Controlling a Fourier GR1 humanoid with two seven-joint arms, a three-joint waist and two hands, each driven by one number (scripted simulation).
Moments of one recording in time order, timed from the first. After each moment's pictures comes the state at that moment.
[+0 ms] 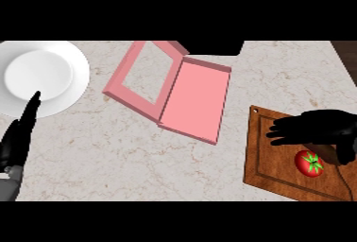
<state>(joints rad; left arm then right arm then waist) -0.11 0.58 -0.12 -1.30 0.06 0.30 0.03 -0.63 -0.90 0.83 -0.99 0.66 0.14 -1.08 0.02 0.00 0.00</state>
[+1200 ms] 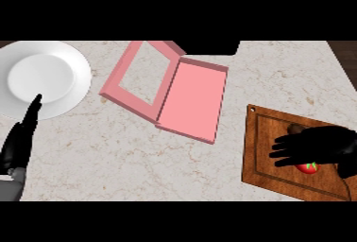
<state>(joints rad) -0.10 0.53 -0.07 -1.29 0.00 0.29 0.04 -0.55 -0.95 0.90 -1.09 0.70 0.09 -1.08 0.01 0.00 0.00</state>
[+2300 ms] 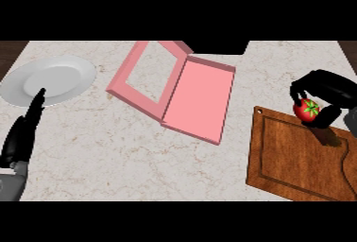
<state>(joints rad) -0.13 0.51 -0.05 -1.30 -0.03 0.24 0.05 -0.73 -0.72 0.47 -0.69 0.56 0.02 -0.76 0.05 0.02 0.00</state>
